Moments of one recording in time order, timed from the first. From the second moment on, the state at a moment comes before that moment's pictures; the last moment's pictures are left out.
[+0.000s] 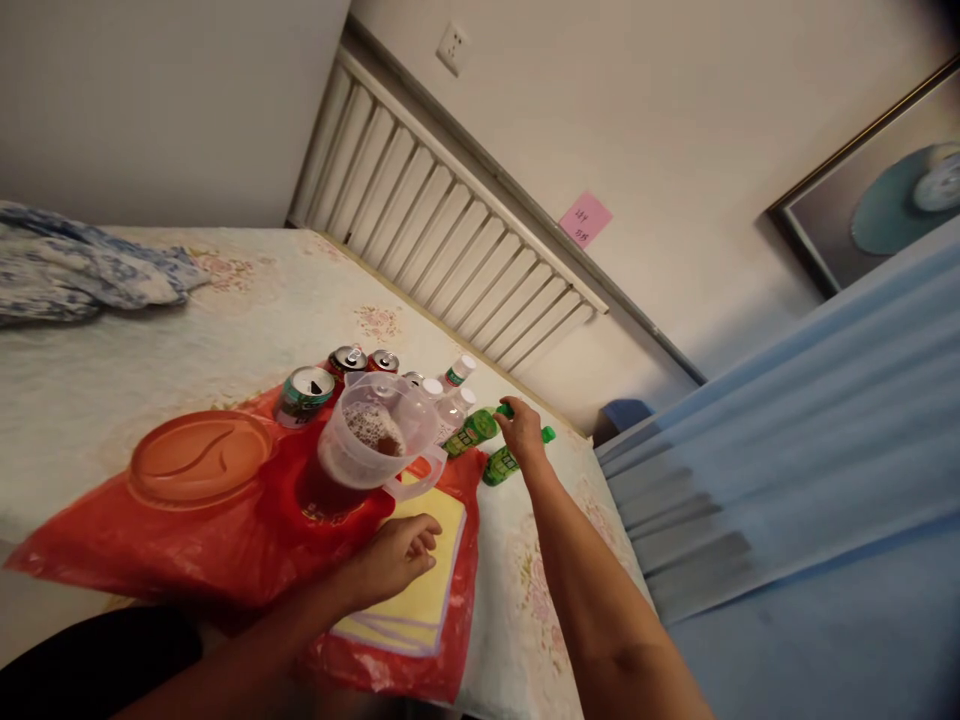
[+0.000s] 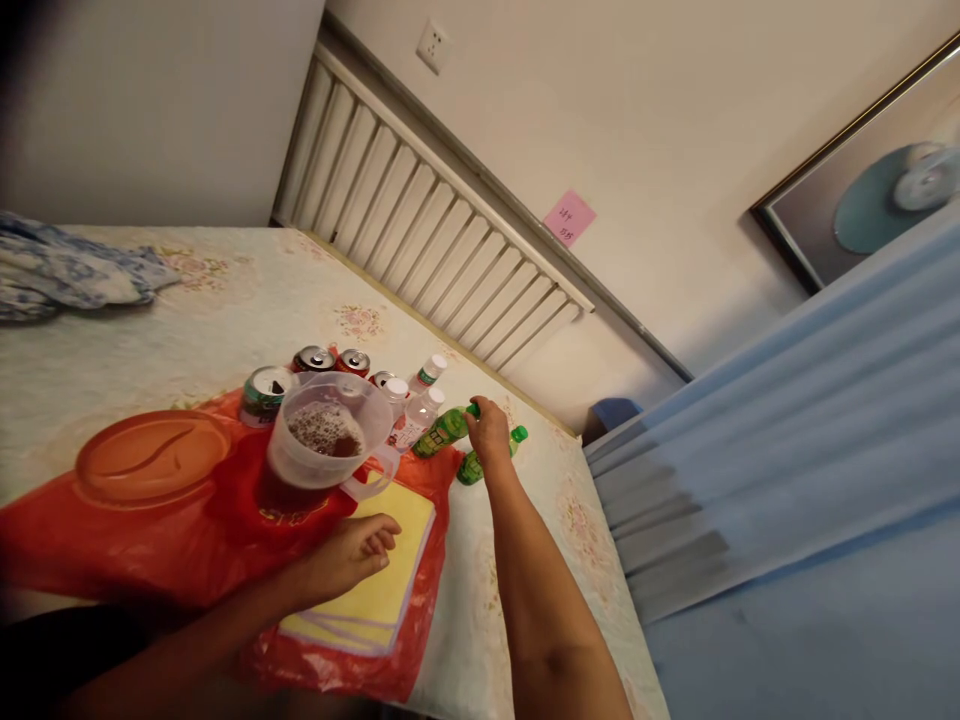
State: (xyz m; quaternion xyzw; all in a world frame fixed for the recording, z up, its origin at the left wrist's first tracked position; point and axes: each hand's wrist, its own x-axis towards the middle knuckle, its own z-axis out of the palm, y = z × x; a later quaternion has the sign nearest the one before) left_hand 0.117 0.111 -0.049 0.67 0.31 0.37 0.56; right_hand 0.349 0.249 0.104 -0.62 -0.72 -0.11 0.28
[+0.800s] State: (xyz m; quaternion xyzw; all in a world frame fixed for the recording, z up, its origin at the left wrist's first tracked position) left_hand 0.111 0.101 -0.021 0.71 0.30 0.35 0.54; right_hand 0.300 0.047 0.149 -0.62 -0.69 0.08 0.36
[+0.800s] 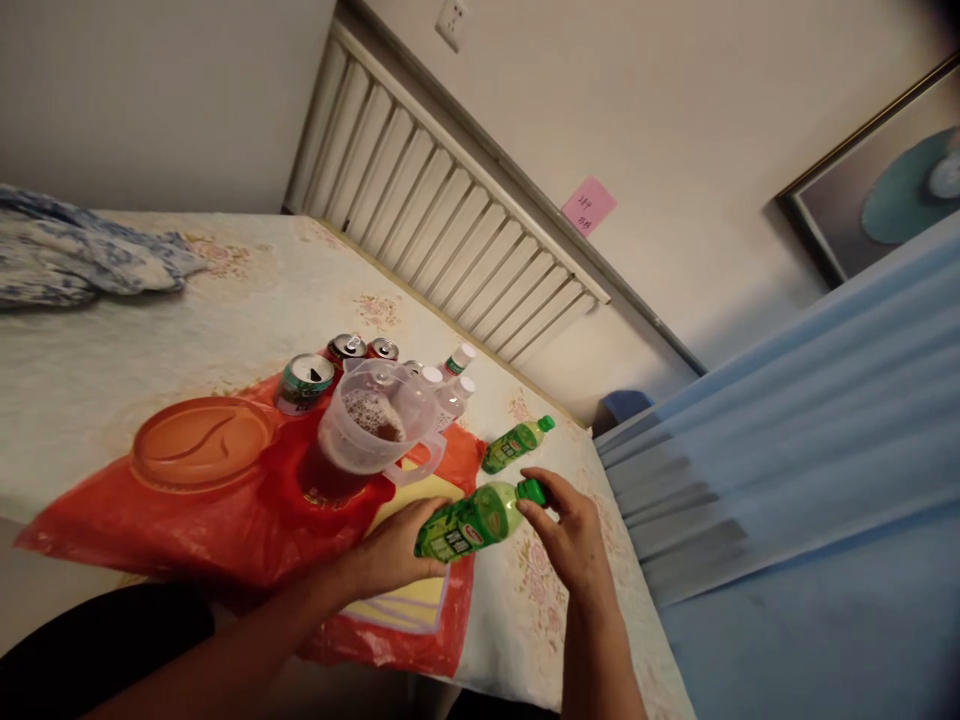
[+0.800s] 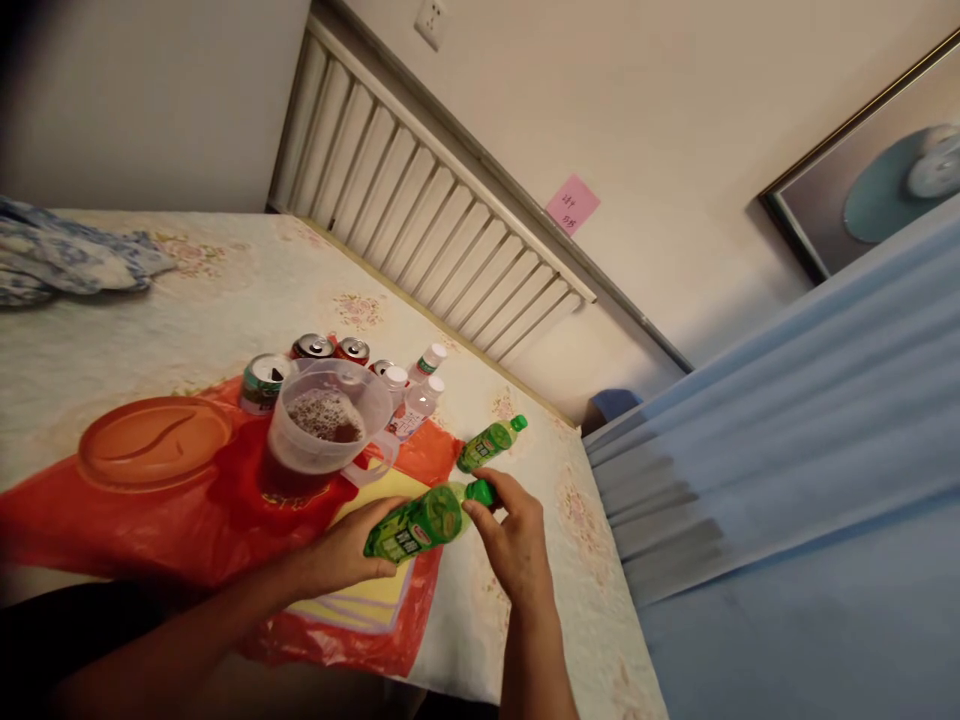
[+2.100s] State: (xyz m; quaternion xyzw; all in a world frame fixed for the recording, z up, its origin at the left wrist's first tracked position) left_hand 0.099 0.099 -0.035 0.74 0.28 0.29 0.54; right_hand 0.292 0.003 0.100 -0.58 -0.56 0.10 0.58
